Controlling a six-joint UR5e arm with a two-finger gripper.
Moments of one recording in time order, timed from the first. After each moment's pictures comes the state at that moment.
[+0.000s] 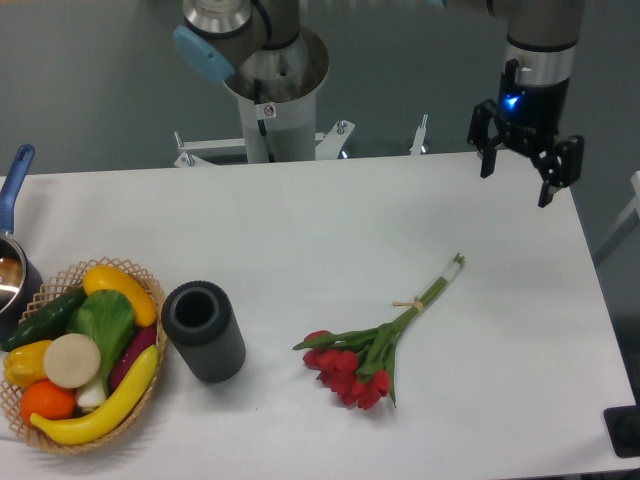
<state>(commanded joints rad) 2.91 -1.68 -1.67 -1.07 1.33 1.75</state>
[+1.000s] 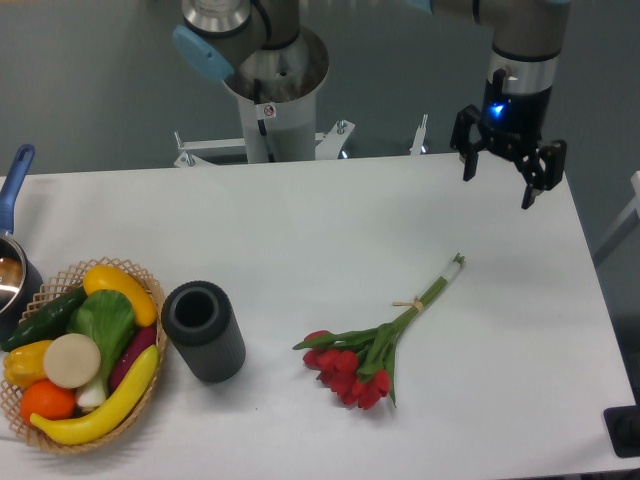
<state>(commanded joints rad) 2.87 -1.69 -1.73 -1.07 1.34 1.57</state>
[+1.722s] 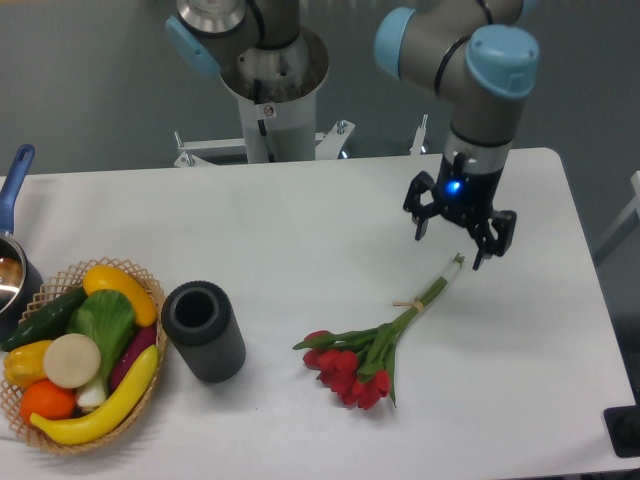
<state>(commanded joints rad) 2.71 -1.86 -1.75 -0.94 1.34 1.33</state>
